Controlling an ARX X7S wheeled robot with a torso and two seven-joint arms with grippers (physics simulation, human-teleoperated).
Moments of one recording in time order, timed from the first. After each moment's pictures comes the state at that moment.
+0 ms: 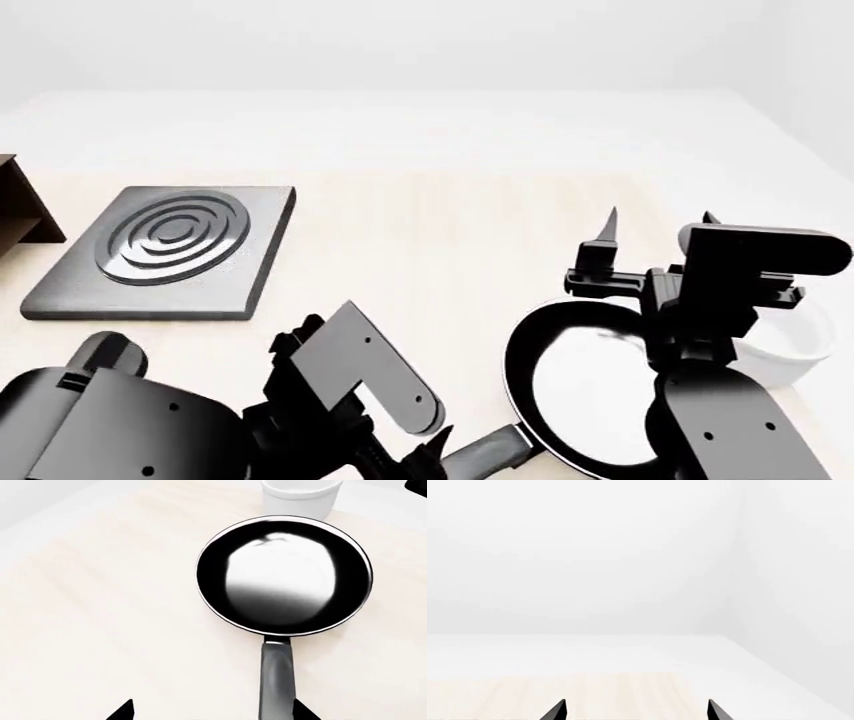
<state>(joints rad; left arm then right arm) -0.81 -0.51 0.41 0.63 -1.61 -1.46 -0.65 0.40 0.25 -0.04 -0.51 0.21 0.76 0.31</state>
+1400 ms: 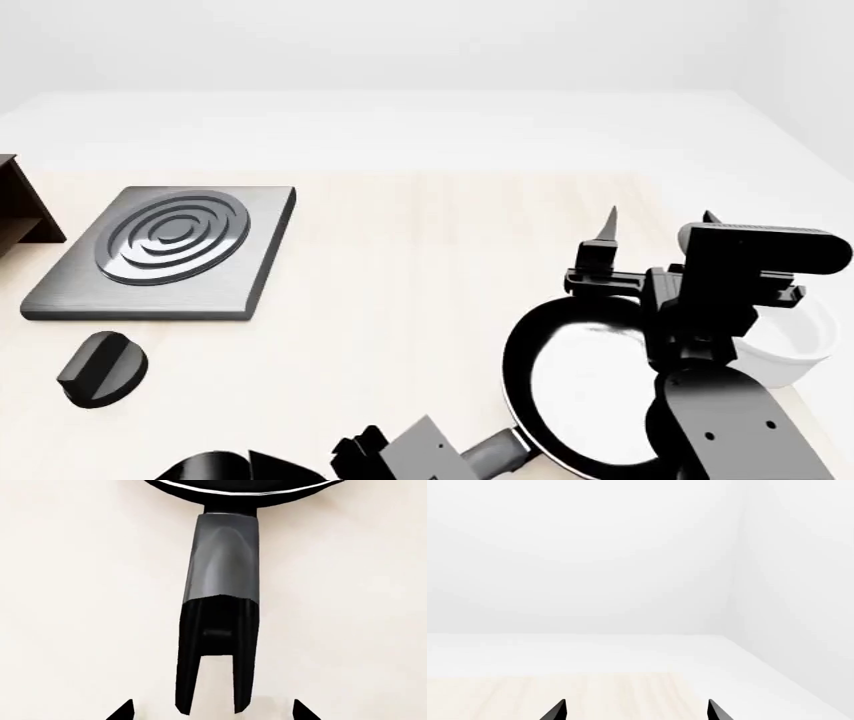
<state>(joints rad) -0.62 -0.44 0.87 0.38 -1.05 -1.24 -0.32 0.40 0.27 -0.05 -0.51 0.23 0.76 0.33</state>
